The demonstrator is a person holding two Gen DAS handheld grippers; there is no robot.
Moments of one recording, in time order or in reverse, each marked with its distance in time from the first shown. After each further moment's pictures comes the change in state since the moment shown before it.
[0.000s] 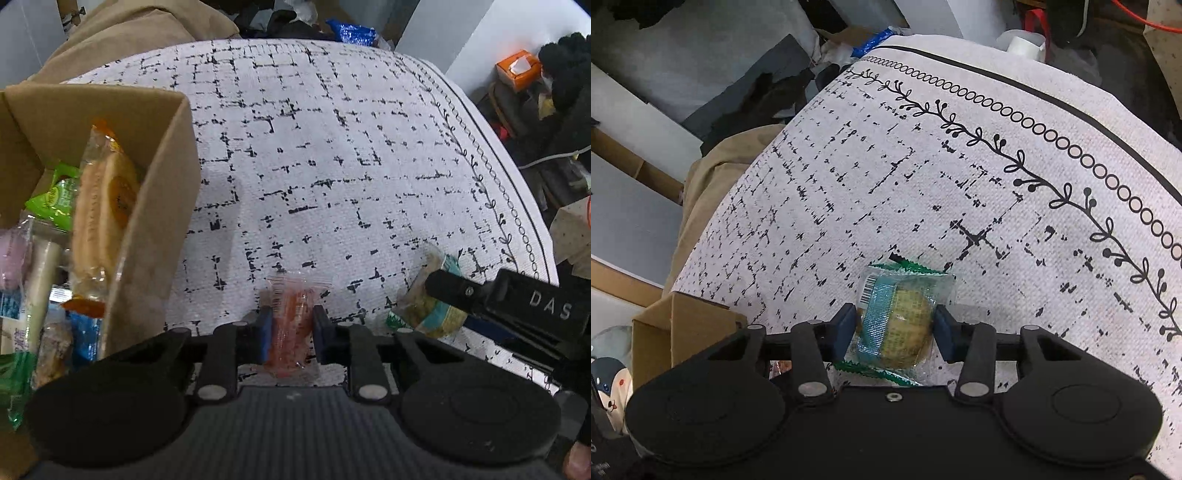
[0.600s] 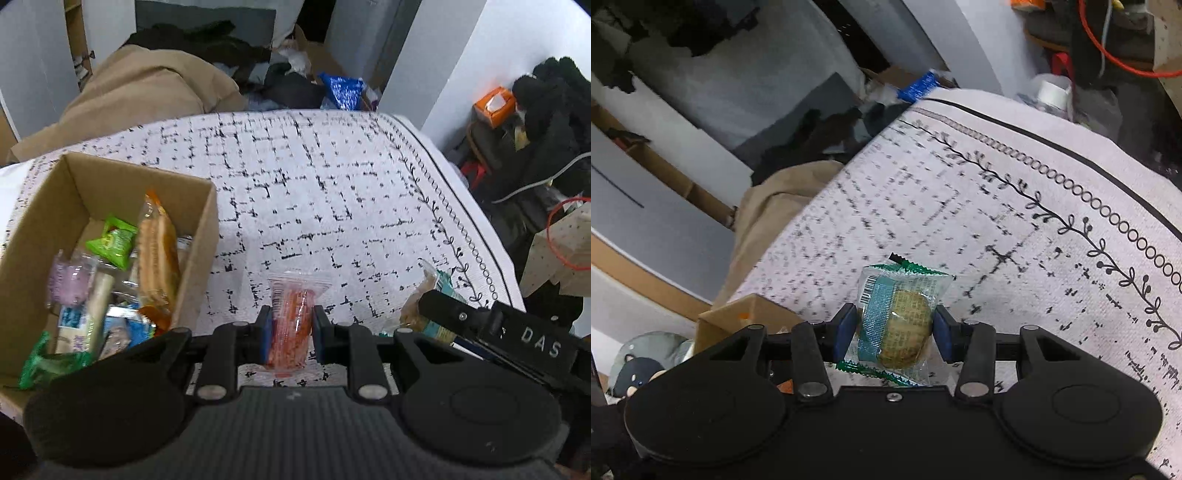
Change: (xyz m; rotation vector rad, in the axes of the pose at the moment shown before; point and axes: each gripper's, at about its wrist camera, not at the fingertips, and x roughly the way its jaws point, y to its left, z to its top) left arm -0.079 -0.009 -0.008 0.018 -0.163 0.009; right arm -0.067 0.011 -0.015 -0.047 -0.136 0.152
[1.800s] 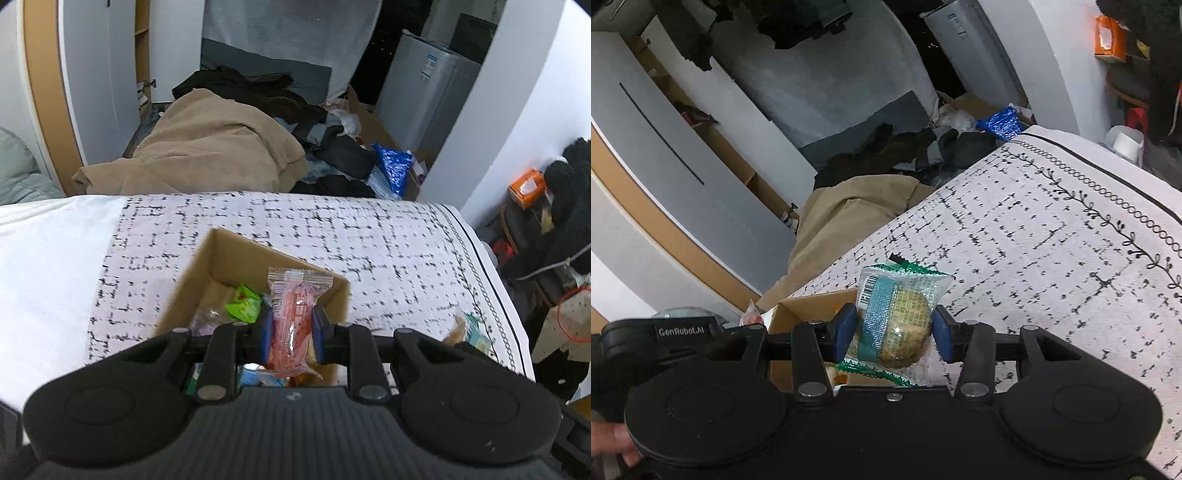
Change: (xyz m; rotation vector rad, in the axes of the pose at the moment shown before) left arm -0.083 0.097 0.032 -0.124 -0.165 0.077; right arm -0.012 0.088 -0.022 -0.167 -0.076 0.127
